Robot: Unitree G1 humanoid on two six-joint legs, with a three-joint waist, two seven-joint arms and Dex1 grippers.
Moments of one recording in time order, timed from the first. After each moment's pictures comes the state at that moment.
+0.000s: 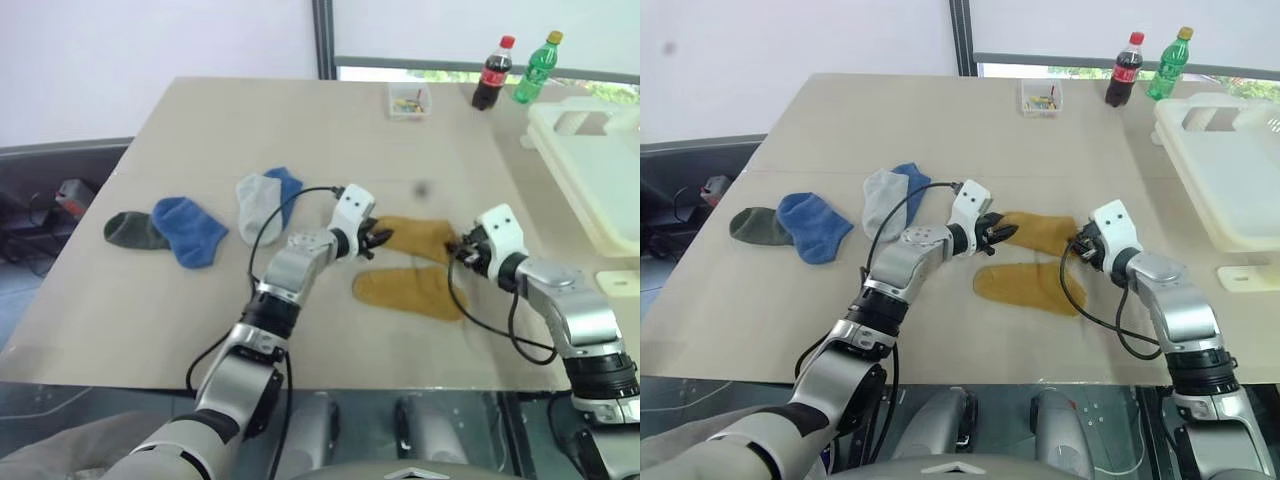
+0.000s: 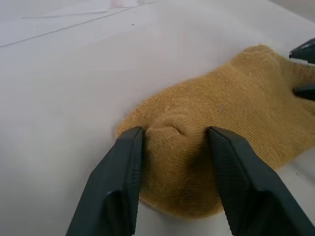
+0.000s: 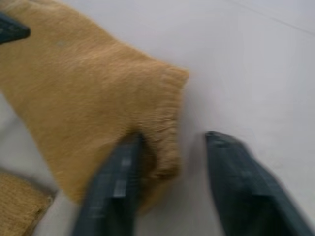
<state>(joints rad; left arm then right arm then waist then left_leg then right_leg) -0.73 0.11 -0.18 0.42 -0.14 0.50 -0.52 -0.35 -0.51 0.04 -0.09 0.16 0.67 0.49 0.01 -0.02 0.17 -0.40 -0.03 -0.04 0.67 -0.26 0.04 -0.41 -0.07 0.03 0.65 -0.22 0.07</state>
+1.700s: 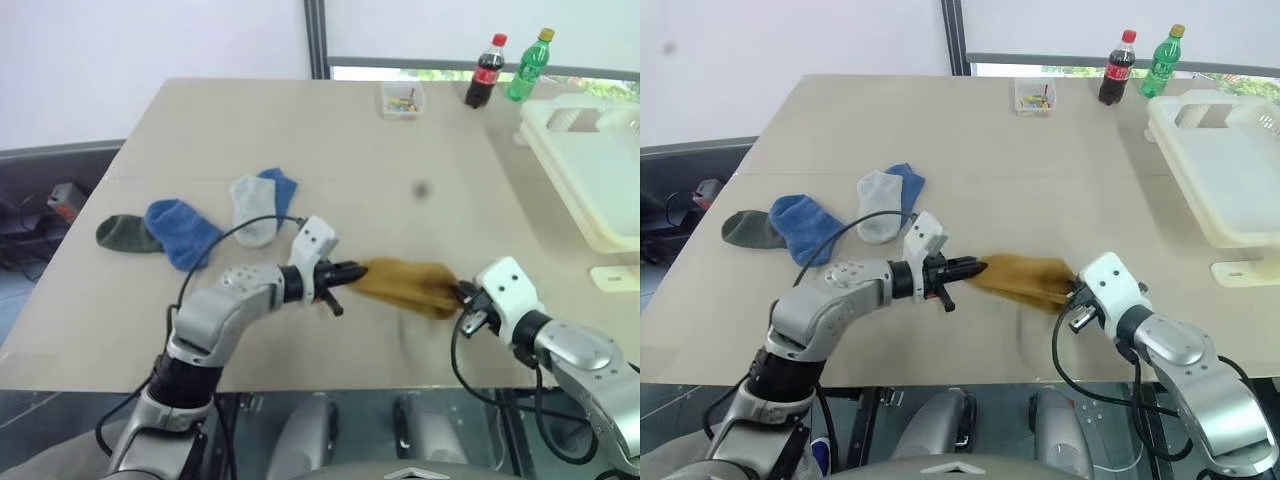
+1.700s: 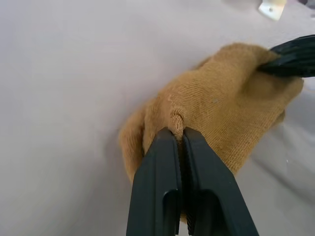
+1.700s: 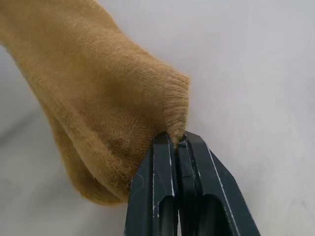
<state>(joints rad) -0.42 0.49 -0.16 -0.30 -0.49 0.90 -0.67 0.07 -0.60 0.03 -0.81 0.23 0.89 0.37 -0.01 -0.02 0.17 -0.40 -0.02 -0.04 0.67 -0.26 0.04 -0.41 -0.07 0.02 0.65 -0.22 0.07</state>
